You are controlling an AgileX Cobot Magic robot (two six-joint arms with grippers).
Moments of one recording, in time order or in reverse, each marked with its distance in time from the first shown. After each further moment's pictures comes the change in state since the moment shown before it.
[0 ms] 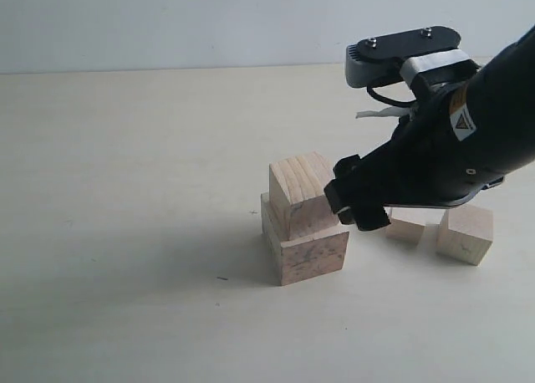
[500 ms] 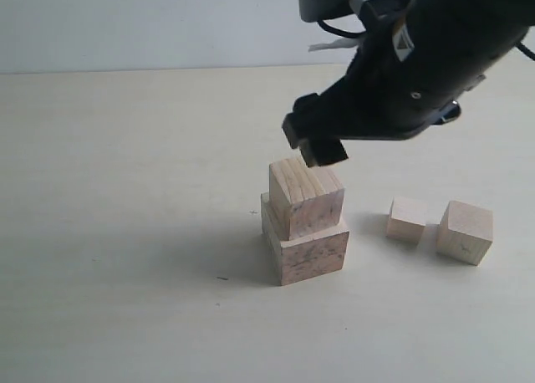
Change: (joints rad) left arm 0.000 0.000 0.000 0.000 0.000 0.000; right arm 0.000 0.130 -0.230 -0.024 0.073 -0.033
